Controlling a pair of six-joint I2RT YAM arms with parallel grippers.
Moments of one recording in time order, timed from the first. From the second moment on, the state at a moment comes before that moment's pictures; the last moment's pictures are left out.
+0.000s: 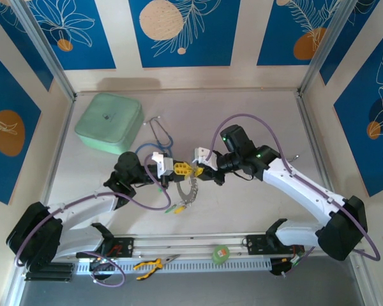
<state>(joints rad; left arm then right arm) -0.69 1.16 0.49 0.70 0.80 0.11 0.66 1.20 1.01 -0.61 -0.65 -0.64</state>
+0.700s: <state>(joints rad) -0.69 0.99 0.44 0.46 0.52 0.21 0.71 1.12 1.00 -0.59 -0.51 -0.65</state>
